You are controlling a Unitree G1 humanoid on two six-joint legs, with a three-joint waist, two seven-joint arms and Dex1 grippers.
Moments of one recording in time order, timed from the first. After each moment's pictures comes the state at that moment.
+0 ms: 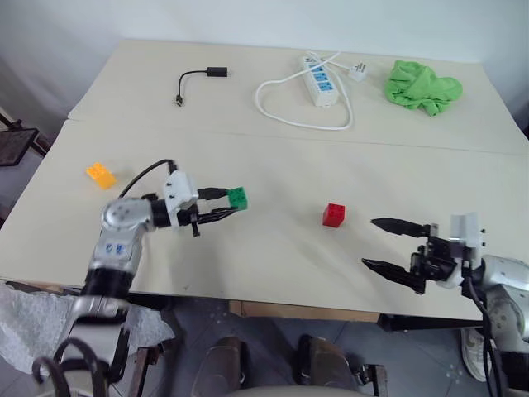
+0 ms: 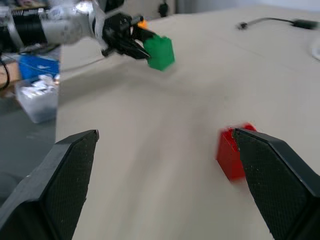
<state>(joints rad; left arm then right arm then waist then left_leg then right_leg) -0.69 0.49 -0.05 0.58 -0.24 -0.24 -1.20 0.02 -0.70 -0.30 -0.12 0.65 0.14 1.29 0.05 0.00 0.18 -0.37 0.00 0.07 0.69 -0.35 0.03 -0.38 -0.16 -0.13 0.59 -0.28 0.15</state>
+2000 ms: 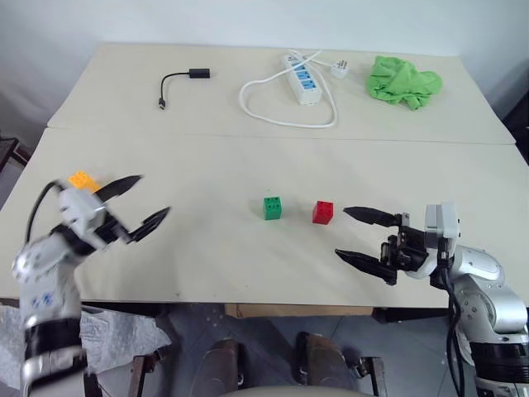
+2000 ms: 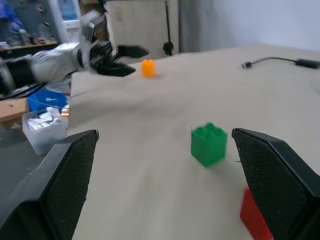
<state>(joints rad) -0.07 0.52 0.54 0.15 -0.37 -0.17 -0.89 -0.13 -0.58 -0.15 -0.17 0.68 0.16 1.22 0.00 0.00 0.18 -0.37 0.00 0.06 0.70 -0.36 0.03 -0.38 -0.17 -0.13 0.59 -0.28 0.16</state>
